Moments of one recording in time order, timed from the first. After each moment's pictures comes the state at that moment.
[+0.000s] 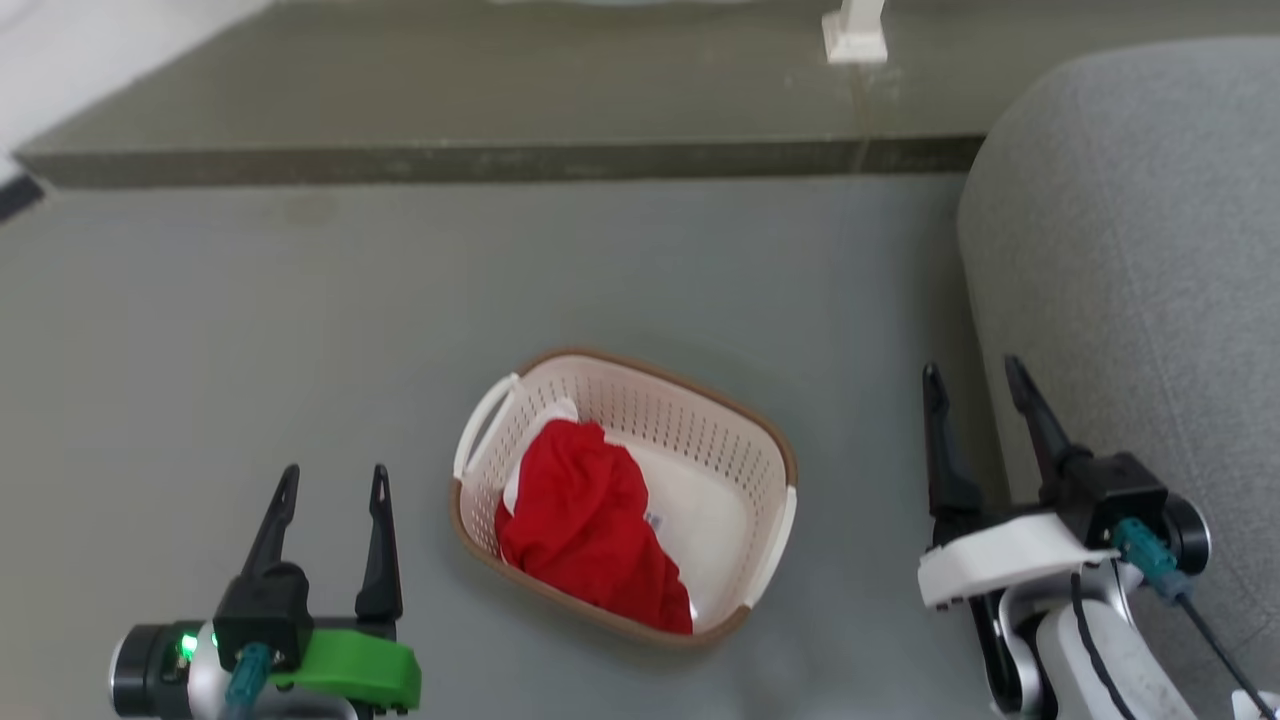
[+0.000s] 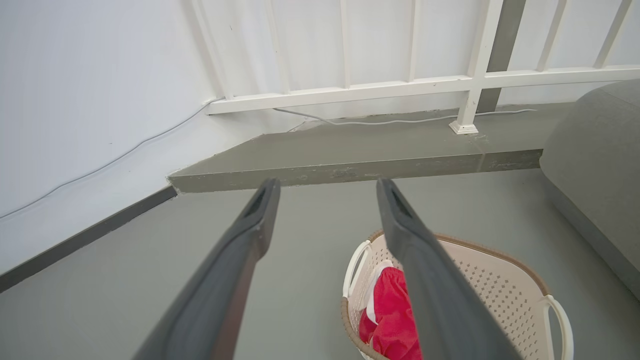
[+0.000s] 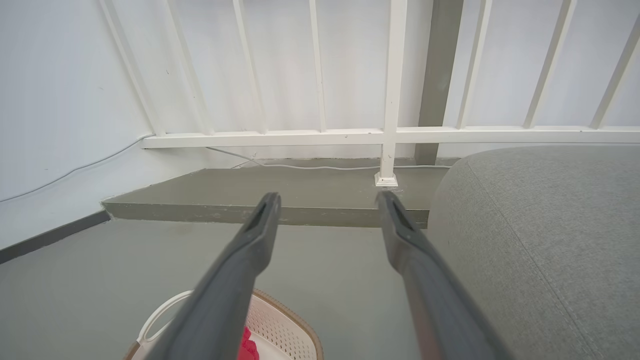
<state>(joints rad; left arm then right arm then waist) 0.04 0.06 -0.17 0.06 -0.11 0.08 -0.25 -0.02 -0.04 0.21 0.07 0.11 -0.12 -0.25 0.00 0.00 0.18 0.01</state>
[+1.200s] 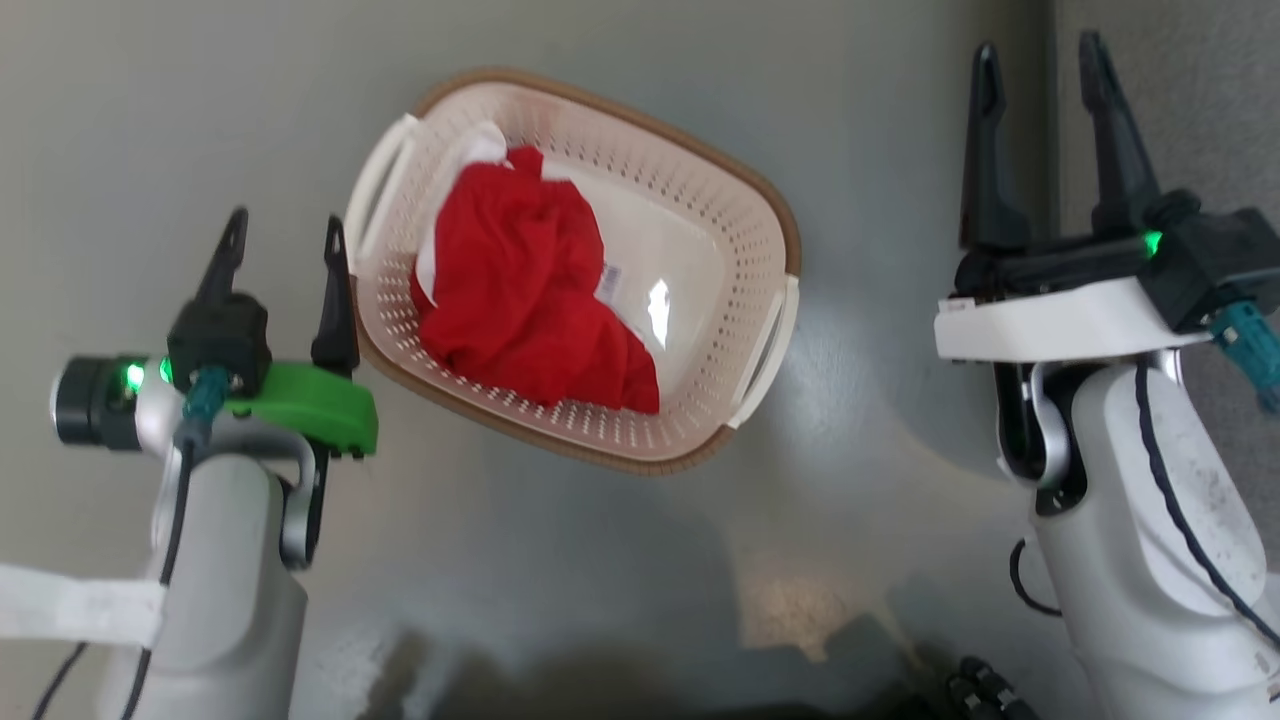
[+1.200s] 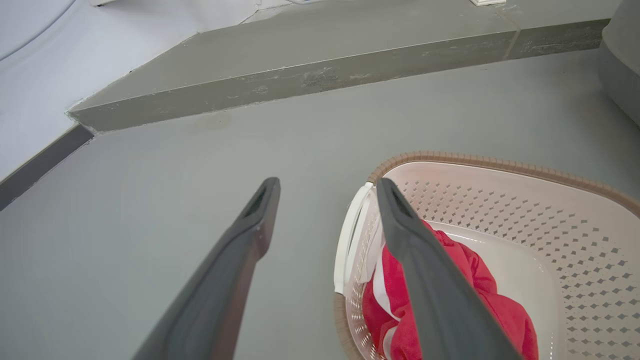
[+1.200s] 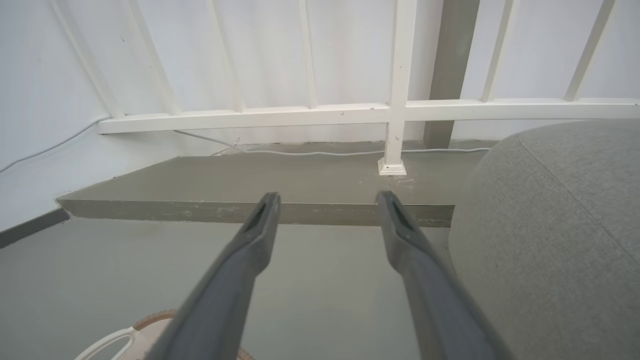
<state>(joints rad) -0.45 0.08 -0.17 0.38 -0.08 0.03 -0.25 -0.38 -0.05 0.20 -0.02 0.12 -0.13 -0.25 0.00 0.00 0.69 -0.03</state>
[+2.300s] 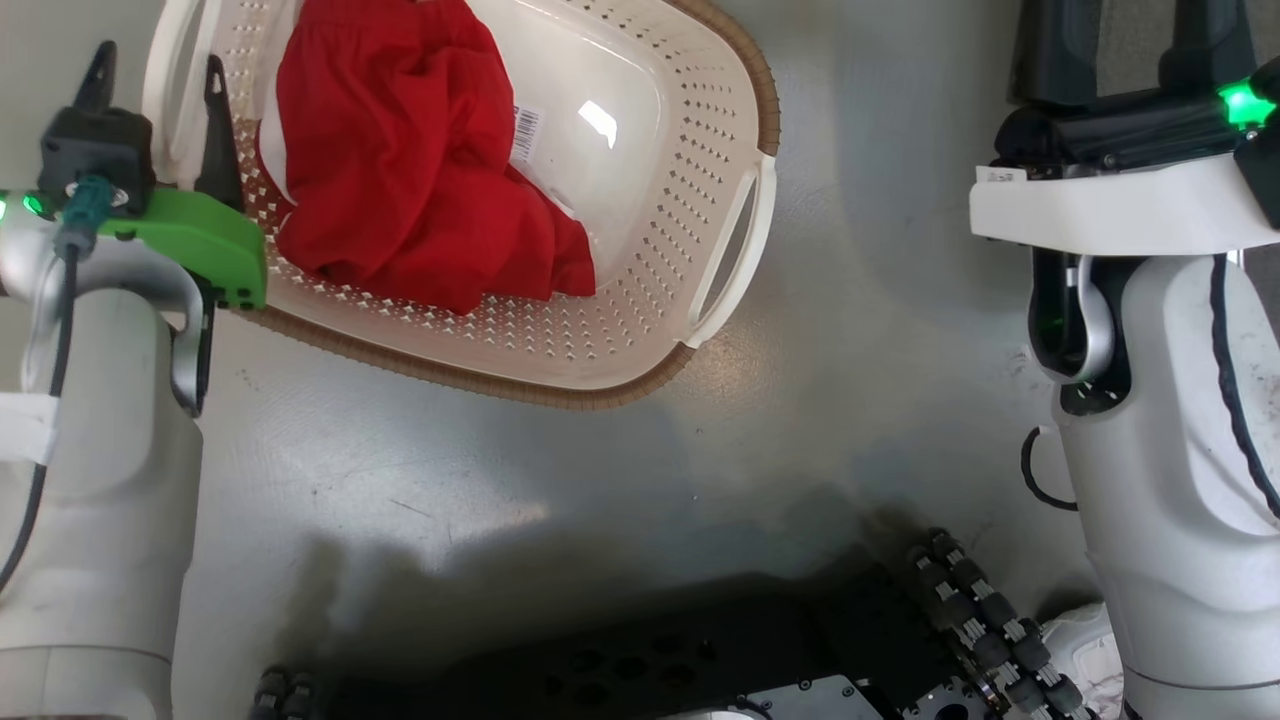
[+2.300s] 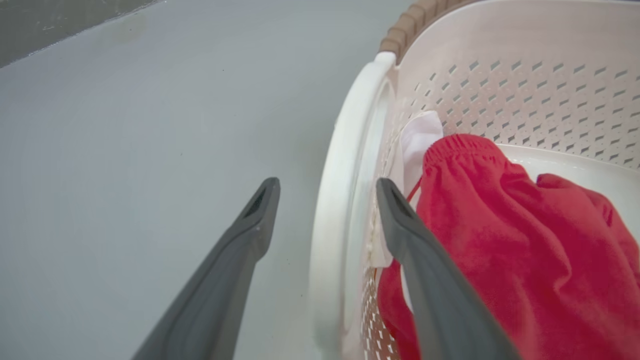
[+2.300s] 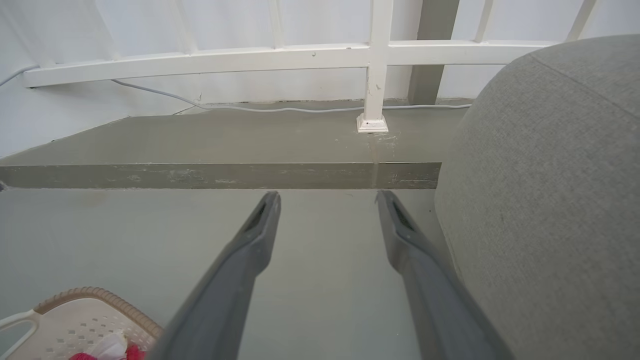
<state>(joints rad) -0.79 0.16 -0.16 0.68 -0.04 -0.01 -0.25 -0.57 -0.06 0.19 -0.07 0.14 -0.13 -0.25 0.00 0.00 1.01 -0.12</state>
